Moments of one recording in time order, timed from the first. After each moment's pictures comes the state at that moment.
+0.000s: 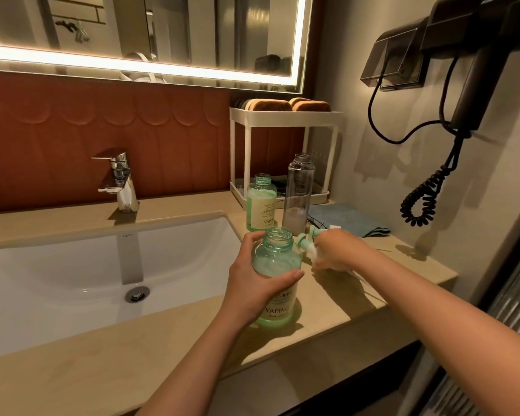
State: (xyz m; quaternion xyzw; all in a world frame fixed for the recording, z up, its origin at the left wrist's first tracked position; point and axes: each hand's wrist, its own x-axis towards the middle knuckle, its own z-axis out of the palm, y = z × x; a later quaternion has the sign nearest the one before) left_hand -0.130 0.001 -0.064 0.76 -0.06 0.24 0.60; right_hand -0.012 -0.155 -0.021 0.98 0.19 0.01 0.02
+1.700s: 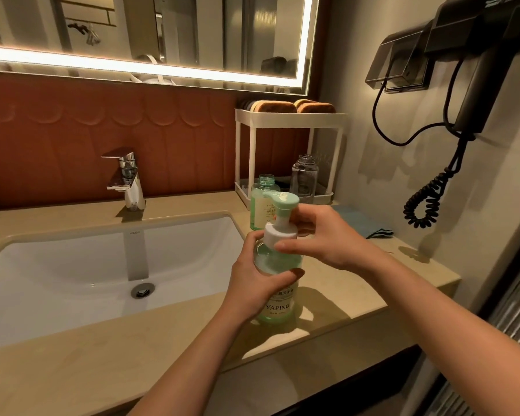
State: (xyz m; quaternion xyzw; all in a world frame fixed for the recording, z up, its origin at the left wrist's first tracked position) left_hand -0.131 0.000 -0.062 0.76 -0.07 0.22 0.61; right_hand -0.083 -0.137 0.022 0.80 0.38 -0.01 -0.45
